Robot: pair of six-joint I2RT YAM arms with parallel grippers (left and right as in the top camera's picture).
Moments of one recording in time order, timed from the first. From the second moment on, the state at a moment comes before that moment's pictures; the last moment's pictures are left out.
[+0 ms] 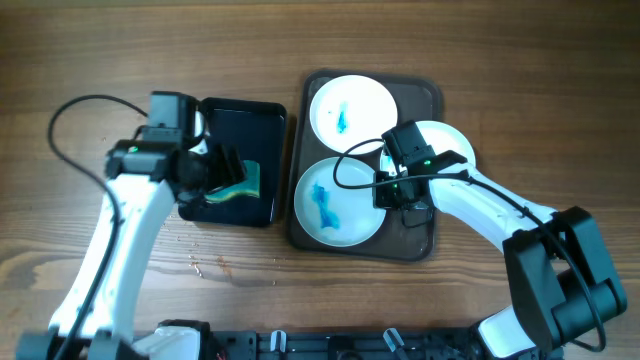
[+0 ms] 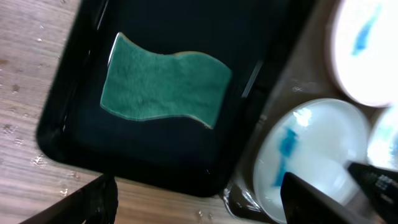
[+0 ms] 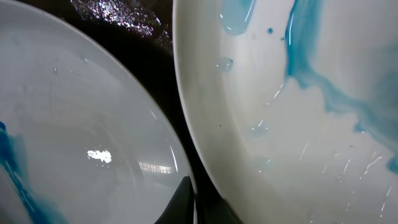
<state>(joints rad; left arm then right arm) -0.09 1.39 1.10 -0.98 0.13 -0.45 0.42 1.71 0.89 -0.52 -0.14 0.47</state>
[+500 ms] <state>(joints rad) -0.12 1.81 1.05 -0.63 -0.03 -0.47 0.42 1.70 0.89 -0.53 -0.12 0.48</state>
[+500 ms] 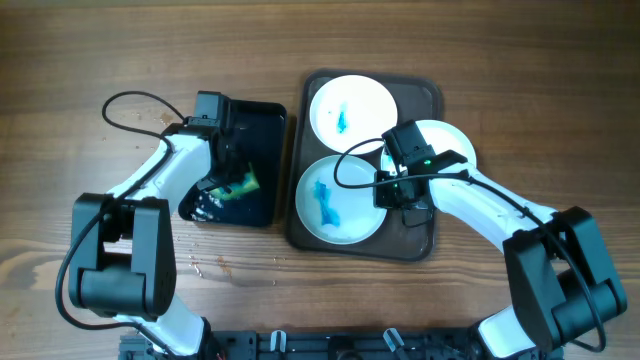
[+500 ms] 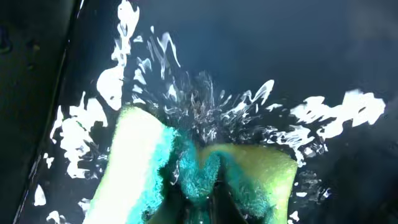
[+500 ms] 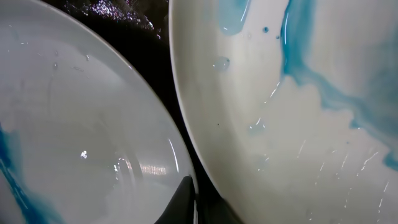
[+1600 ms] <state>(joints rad) -0.12 1.73 1.12 -0.91 -0.02 -0.47 0.42 1.70 0.90 -0.53 -0.11 0.48</state>
